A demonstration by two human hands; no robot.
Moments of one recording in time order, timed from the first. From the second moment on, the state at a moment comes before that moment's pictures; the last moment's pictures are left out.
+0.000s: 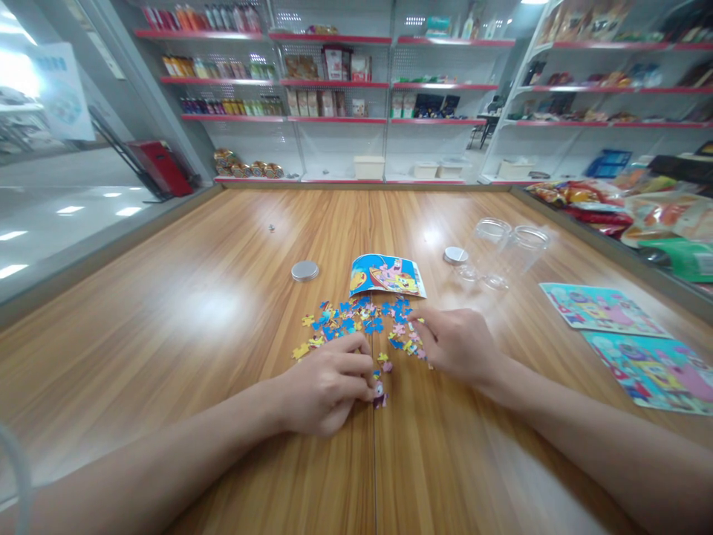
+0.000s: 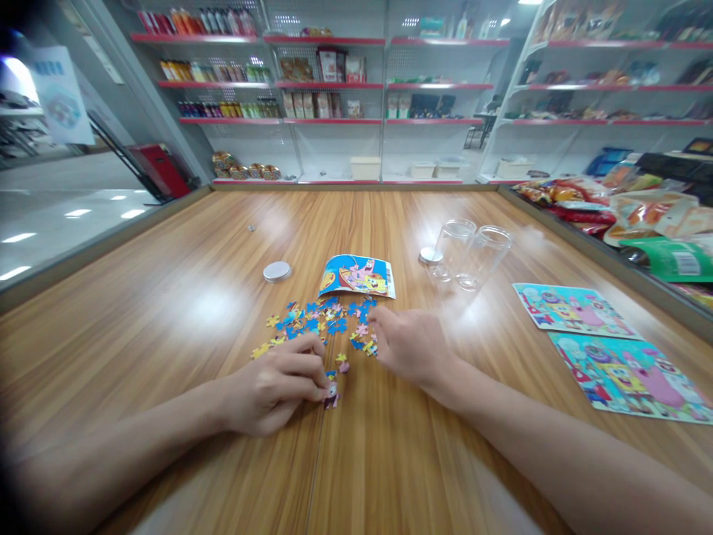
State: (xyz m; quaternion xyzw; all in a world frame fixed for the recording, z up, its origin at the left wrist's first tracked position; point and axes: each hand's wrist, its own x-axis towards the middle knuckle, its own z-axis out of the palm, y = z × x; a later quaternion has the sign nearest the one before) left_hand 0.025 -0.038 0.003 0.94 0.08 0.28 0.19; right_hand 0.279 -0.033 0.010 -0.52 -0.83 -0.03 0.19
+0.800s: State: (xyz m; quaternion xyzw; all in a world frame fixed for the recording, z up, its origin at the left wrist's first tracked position) left_hand 0.021 -0.035 -0.004 0.90 0.33 0.29 0.03; right_hand 0.272 -0.037 0.009 -0.53 -0.84 -0.05 0.12
